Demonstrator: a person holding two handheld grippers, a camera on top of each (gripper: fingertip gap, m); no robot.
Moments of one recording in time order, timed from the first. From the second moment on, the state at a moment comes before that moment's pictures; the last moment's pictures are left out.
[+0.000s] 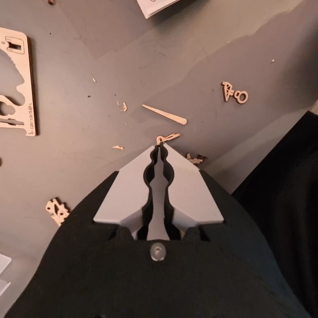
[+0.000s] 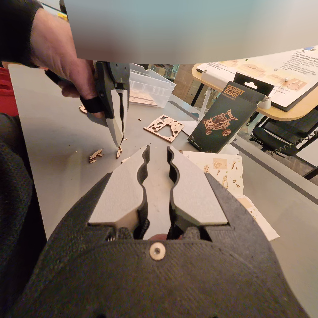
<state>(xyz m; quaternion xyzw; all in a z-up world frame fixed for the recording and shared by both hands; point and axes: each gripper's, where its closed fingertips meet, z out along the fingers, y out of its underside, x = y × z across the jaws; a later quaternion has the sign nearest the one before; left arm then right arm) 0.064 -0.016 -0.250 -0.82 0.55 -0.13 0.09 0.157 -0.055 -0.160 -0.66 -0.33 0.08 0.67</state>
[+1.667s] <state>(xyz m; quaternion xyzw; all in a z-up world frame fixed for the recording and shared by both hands) 0.053 -0.016 -0.250 -0.71 0.69 0.04 -0.07 0.154 -0.057 -0.162 -0.66 -0.34 0.08 0.67</state>
